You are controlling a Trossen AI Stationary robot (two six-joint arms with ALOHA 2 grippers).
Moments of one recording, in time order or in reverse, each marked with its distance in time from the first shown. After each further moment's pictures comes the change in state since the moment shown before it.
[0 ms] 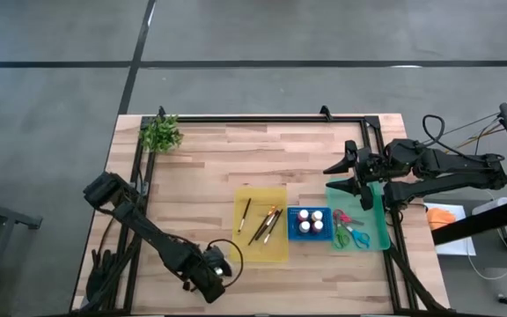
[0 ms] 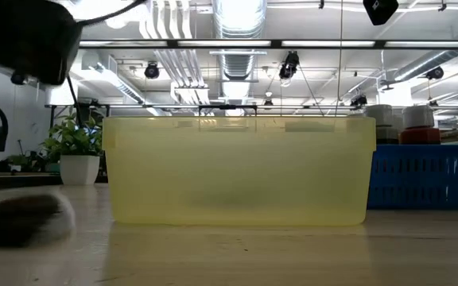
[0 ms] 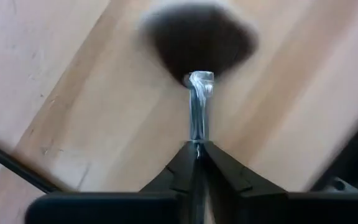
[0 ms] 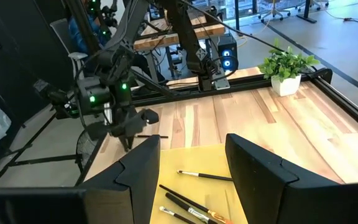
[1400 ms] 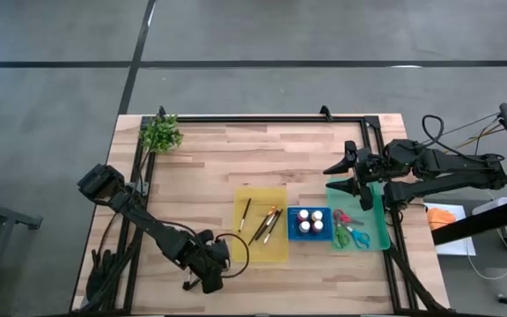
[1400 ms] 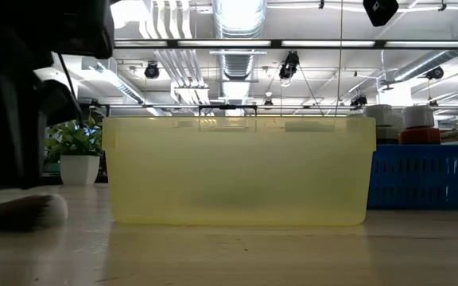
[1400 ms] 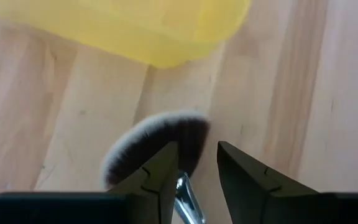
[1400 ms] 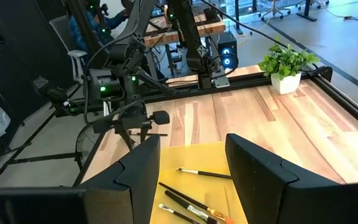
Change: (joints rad) left arm 0.051 -0.081 -0.114 0.163 -0.169 0.441; right arm 0.000 0.000 -0.004 -0.004 0.000 -0.003
